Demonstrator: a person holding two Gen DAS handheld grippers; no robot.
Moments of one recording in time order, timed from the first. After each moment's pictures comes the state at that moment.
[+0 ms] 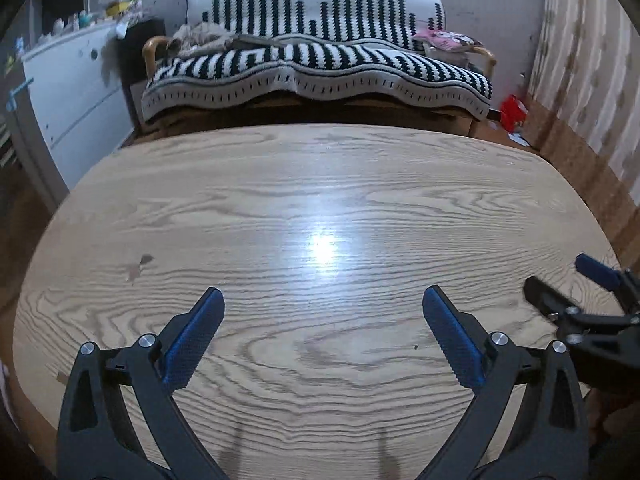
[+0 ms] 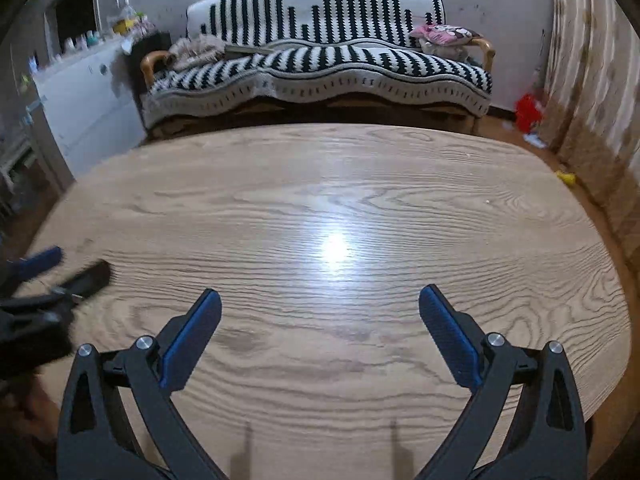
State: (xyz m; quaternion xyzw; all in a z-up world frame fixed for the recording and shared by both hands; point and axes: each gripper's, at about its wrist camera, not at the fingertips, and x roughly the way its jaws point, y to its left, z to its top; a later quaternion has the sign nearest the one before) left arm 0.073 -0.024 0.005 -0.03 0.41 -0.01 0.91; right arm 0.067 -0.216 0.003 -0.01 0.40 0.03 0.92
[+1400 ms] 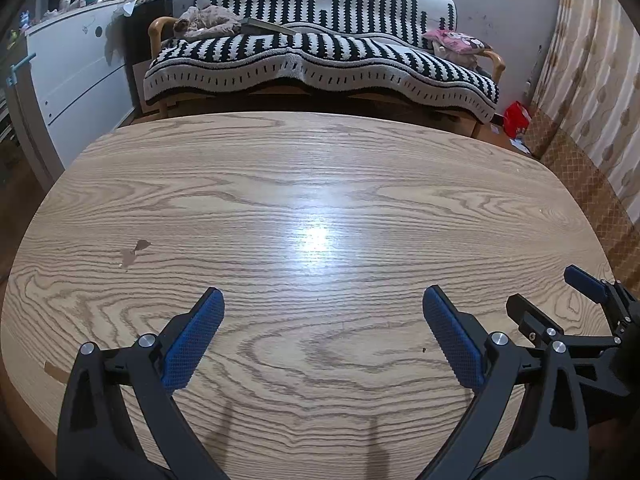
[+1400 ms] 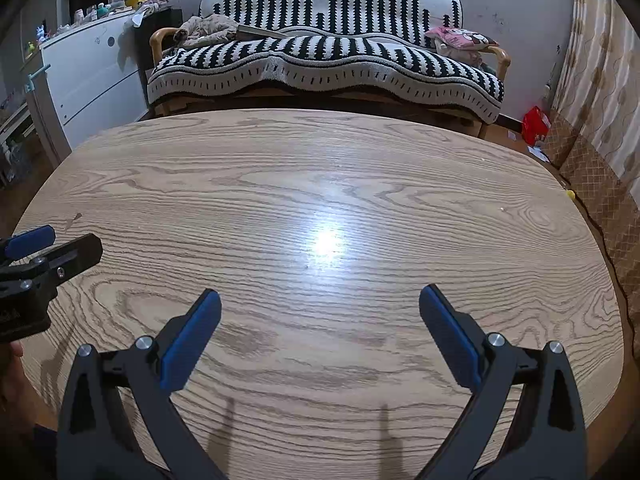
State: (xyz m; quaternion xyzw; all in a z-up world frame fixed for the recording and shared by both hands) left arm 0.084 -0.007 -0.006 -0.05 0.42 -0.01 0.90; right arm 0.075 -0.202 -0.015 -0.05 0.41 0.04 0.91
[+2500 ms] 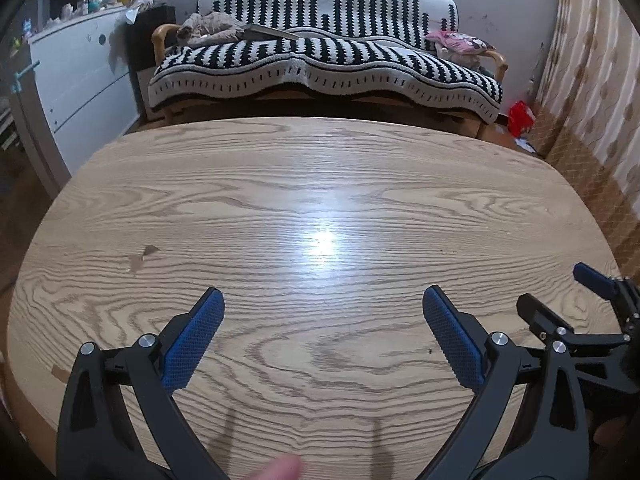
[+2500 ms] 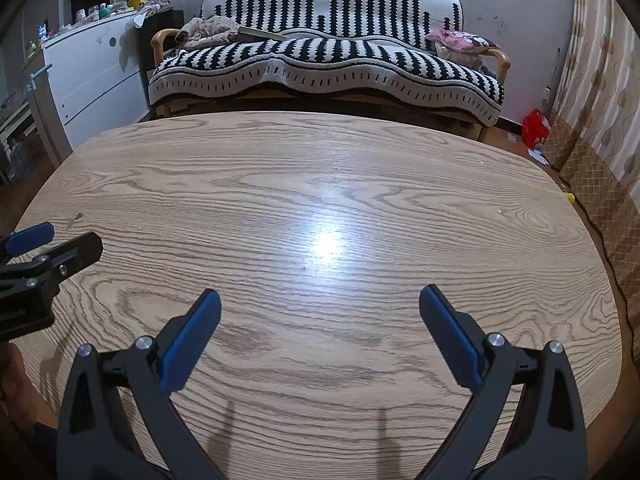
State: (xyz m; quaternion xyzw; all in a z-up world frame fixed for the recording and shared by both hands) left arm 0.082 -0.013 -0.004 -0.04 0.42 0.00 0.91; right arm 0.070 -0.206 -0.009 -0.05 0.41 0.04 0.91
